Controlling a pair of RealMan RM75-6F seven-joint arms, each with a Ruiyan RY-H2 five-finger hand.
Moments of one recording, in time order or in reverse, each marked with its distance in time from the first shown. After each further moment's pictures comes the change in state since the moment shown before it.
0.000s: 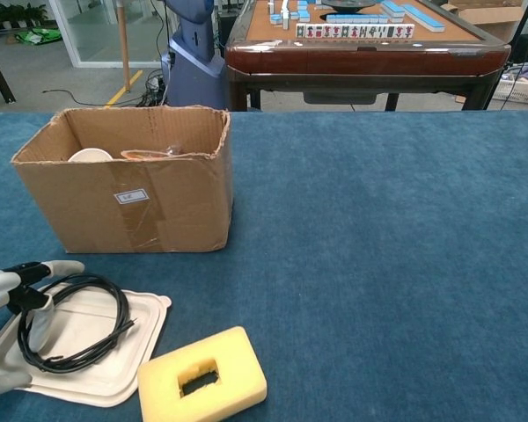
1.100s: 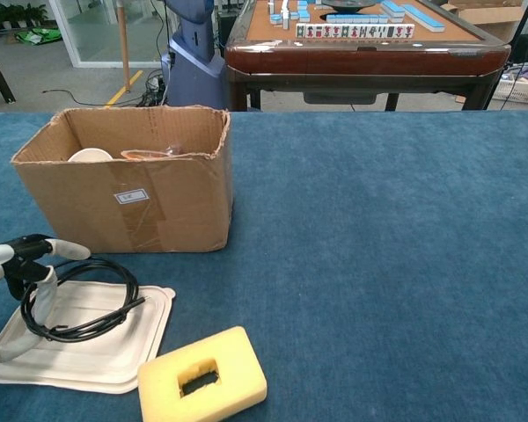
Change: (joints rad) left arm 0.023 -0.013 -0.001 0.060 0.172 0.093 -0.173; right arm -0.002 0.000 -0.002 0.001 -0.007 0.008 0.005
